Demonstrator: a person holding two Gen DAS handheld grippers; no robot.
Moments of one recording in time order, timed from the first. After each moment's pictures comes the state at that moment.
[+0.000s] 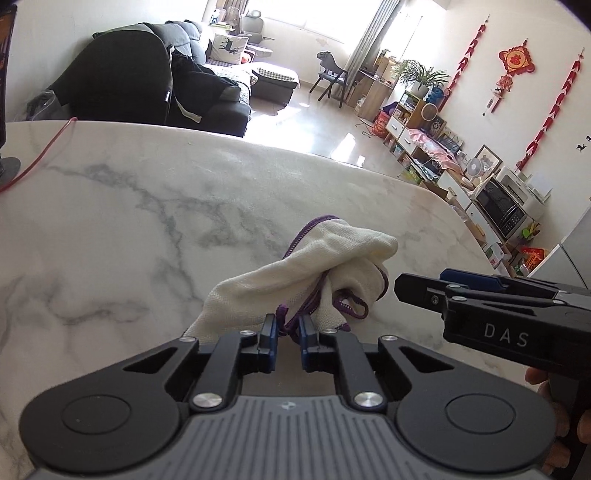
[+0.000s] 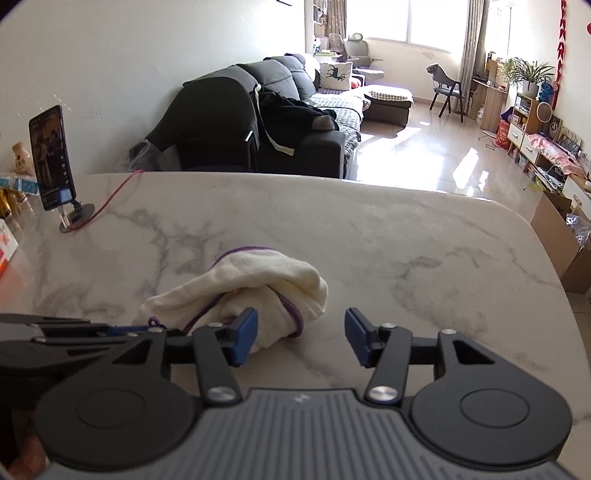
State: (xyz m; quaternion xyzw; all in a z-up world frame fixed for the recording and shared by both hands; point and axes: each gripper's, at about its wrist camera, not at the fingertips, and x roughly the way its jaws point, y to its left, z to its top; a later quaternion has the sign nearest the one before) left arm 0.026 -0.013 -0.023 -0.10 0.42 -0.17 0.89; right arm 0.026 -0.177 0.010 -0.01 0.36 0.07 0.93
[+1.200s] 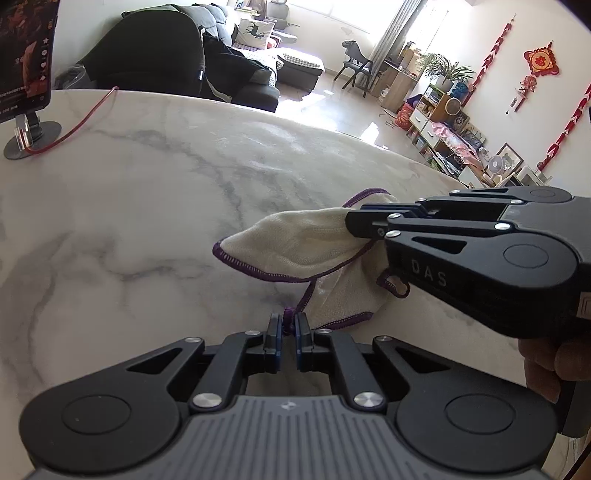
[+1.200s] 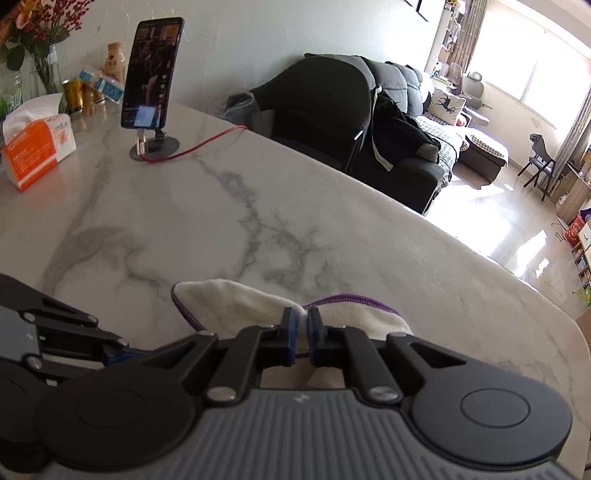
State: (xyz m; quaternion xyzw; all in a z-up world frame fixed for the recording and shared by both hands) left arm 0.015 0.021 -0.032 -0.11 0.44 -0.13 0.88; right arm 0.058 -0.104 0.009 -0.15 0.34 0.20 0.91
